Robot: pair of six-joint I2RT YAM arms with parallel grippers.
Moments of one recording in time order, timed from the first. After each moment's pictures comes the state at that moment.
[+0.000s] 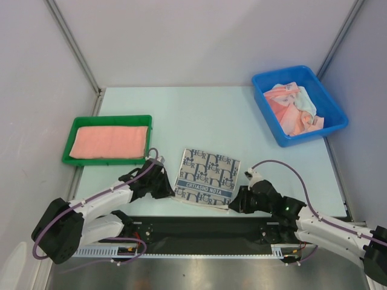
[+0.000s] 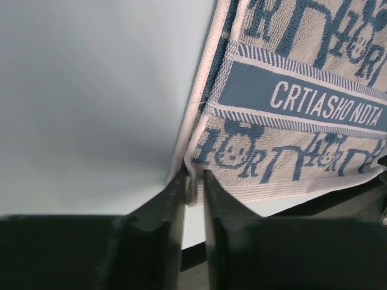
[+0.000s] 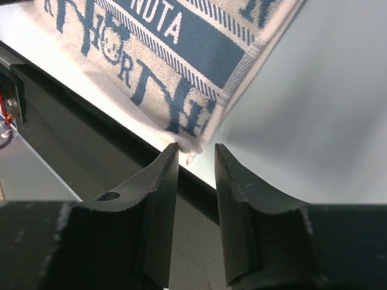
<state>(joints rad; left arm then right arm) -0.62 1.09 0.40 -0.33 0.12 -0.79 0.91 0.65 0.15 -0.18 -0.07 0.84</state>
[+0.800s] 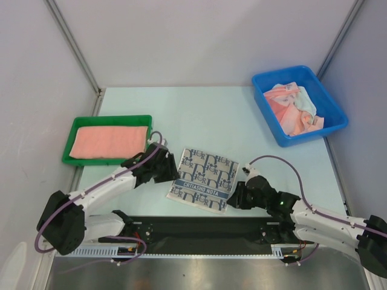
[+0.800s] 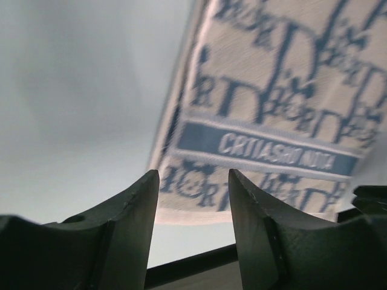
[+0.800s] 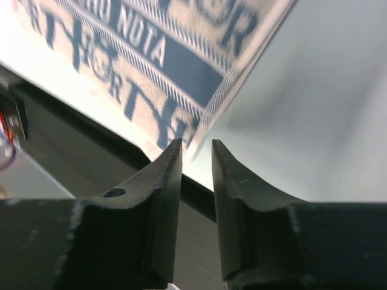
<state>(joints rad) -0.62 1.14 0.62 -0.48 -0.02 -0.73 0.92 0.80 0.20 -0.12 -0.05 0.89</state>
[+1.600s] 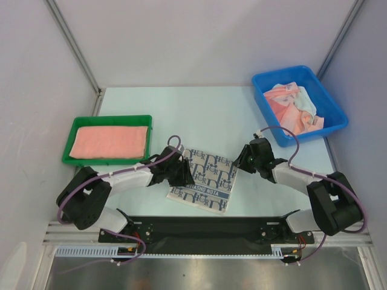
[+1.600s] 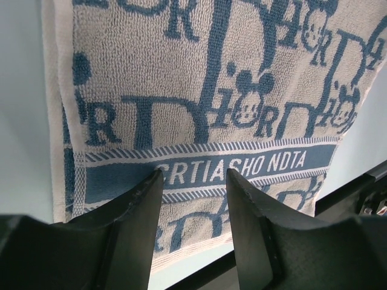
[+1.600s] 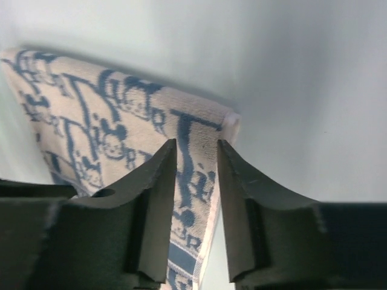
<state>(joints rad) -0.70 1.44 0.63 -0.17 0.16 -0.75 0.43 1.35 0.56 0.02 -0.05 0.77</state>
